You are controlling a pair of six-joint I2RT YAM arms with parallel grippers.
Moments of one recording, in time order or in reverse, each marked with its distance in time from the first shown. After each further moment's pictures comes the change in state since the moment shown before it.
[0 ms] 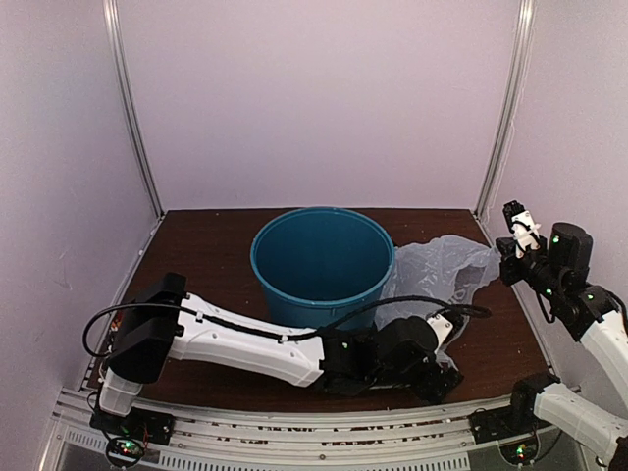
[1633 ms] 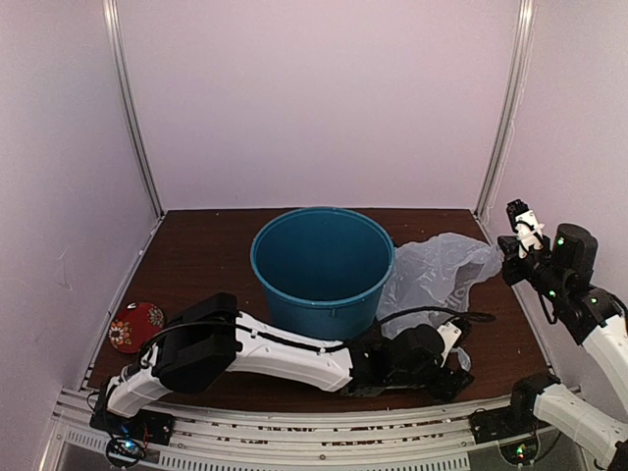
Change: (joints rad) left arm 0.042 0.247 0.152 0.189 0.115 -0.016; right arm 0.000 -0.034 0.000 0.001 -0.023 -0.003
